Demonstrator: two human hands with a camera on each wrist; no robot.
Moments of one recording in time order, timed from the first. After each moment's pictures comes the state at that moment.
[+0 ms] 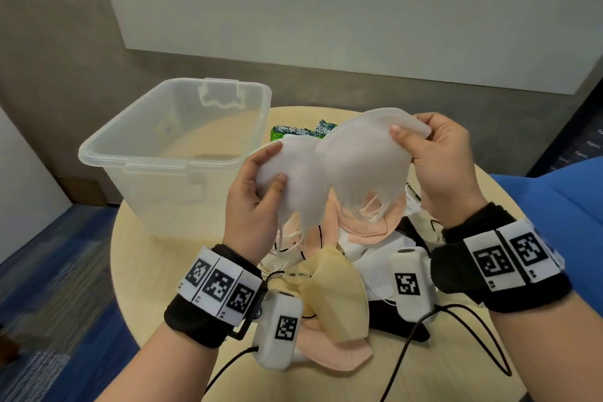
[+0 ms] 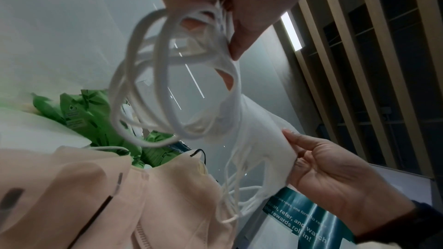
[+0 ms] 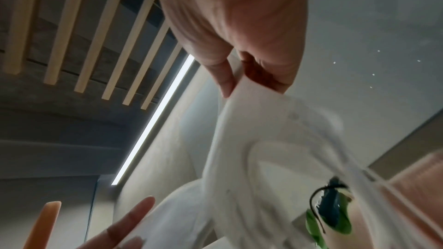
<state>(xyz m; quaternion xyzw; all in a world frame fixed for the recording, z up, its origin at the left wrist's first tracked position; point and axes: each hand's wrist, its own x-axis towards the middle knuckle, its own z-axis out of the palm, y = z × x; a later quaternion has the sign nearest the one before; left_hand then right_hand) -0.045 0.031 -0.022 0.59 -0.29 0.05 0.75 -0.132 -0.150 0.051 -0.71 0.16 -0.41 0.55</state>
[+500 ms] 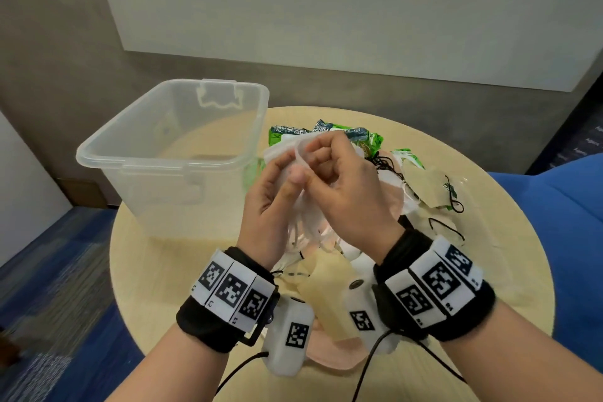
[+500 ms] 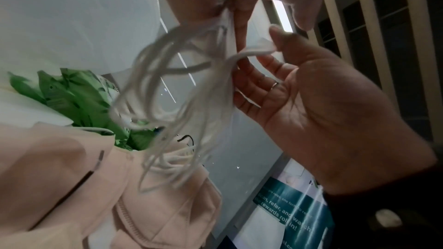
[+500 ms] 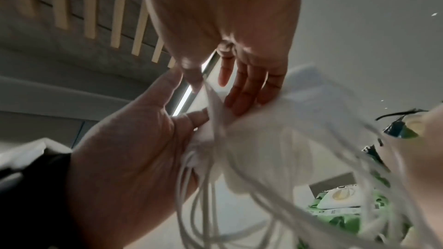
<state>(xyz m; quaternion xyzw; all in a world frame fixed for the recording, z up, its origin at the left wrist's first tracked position) -0.067 0.021 -0.011 0.49 -0.33 -0.06 0.81 -0.119 -0.076 0.025 -0.83 -0.03 -0.36 0.43</state>
